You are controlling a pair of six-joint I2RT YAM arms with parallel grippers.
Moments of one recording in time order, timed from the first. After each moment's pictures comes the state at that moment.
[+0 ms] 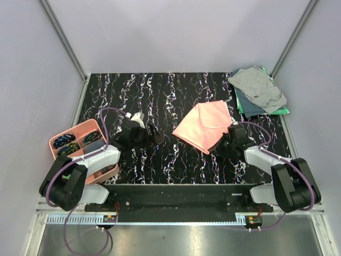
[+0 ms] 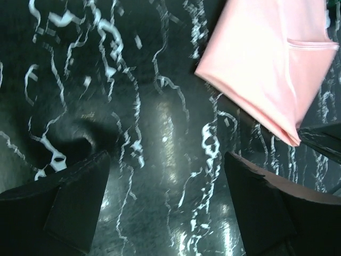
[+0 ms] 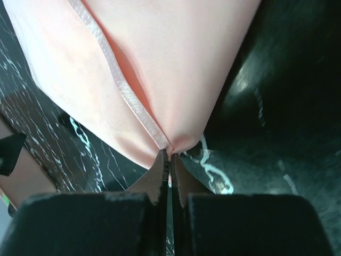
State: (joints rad) left arm -0.49 1.31 0.55 0.13 0.12 -0.66; right arm 0.25 1.31 0.47 -0.05 -0.26 0.87
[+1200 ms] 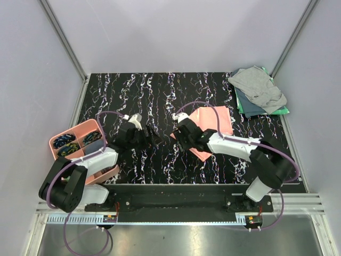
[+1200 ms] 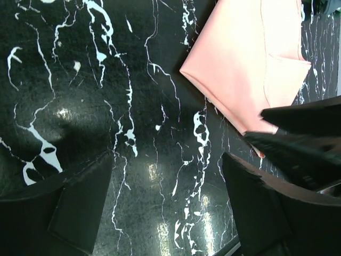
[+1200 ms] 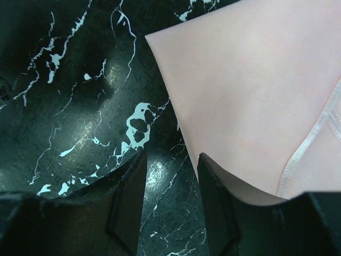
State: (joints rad) left arm -0.43 1.28 0.47 0.21 0.26 -0.70; right arm 0.84 1.62 0.96 -0.20 0.19 0.28
